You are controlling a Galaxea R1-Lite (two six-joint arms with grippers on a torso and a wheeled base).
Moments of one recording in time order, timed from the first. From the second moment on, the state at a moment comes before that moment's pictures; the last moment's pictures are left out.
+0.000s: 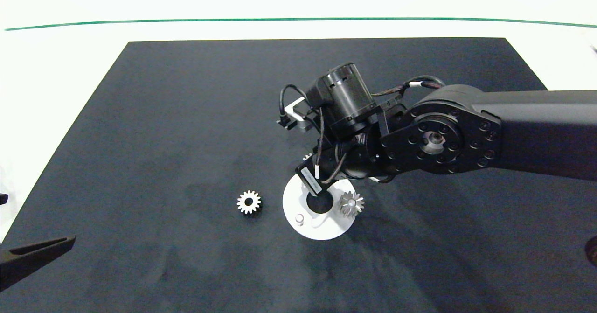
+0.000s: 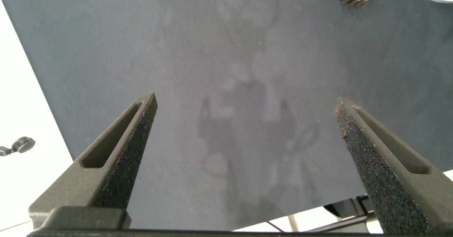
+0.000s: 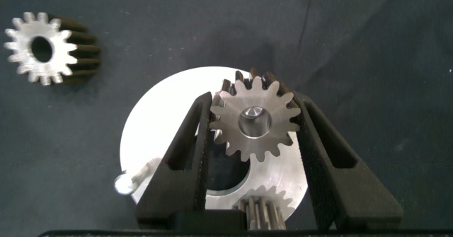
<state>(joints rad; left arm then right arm) -0.18 0.90 -1.02 0.64 0.03 0.23 0.81 2.07 -1.81 0.43 -0.27 -0.15</state>
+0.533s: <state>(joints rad) -0.18 0.90 -1.02 0.64 0.03 0.23 0.80 2.09 -1.82 0.43 -0.28 -0.14</state>
